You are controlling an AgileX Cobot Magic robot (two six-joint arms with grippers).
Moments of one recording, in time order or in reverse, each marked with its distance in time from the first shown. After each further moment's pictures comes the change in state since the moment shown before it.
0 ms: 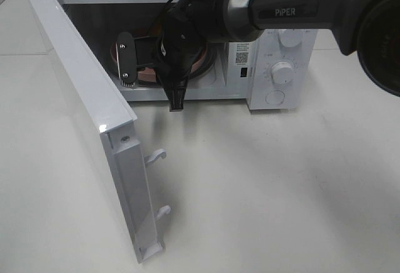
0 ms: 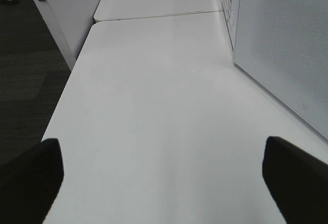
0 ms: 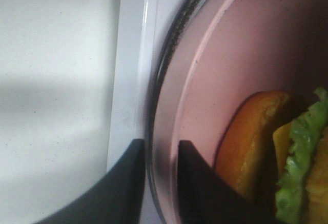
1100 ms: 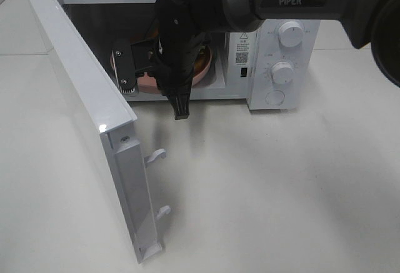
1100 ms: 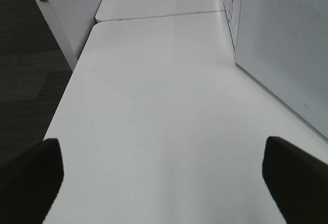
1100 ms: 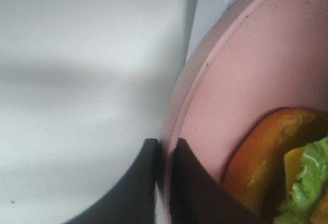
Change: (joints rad) left arm 0.000 0.000 0.000 0.003 0.000 0.000; right arm 0.024 -0.046 -0.003 0.153 0.204 -0.190
